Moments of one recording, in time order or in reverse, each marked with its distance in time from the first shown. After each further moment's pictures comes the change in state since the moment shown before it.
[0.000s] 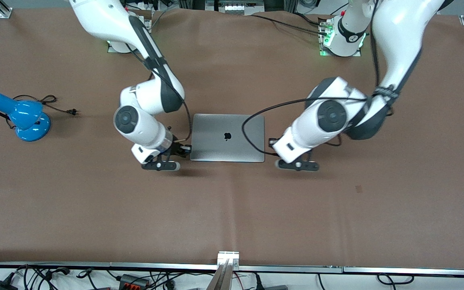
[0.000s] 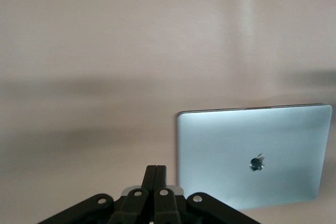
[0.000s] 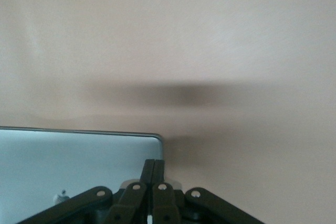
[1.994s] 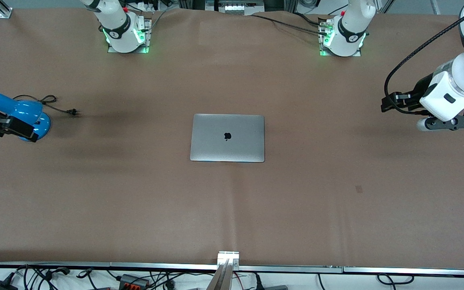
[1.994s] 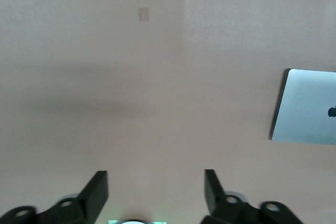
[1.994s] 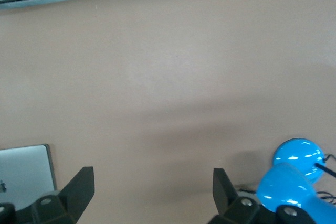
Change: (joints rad) left arm -0.187 -0.452 0.670 -0.022 -0.241 -0.463 0.397; right arm -0.590 -0.280 0.123 0.338 -0.295 -0.589 -0.166
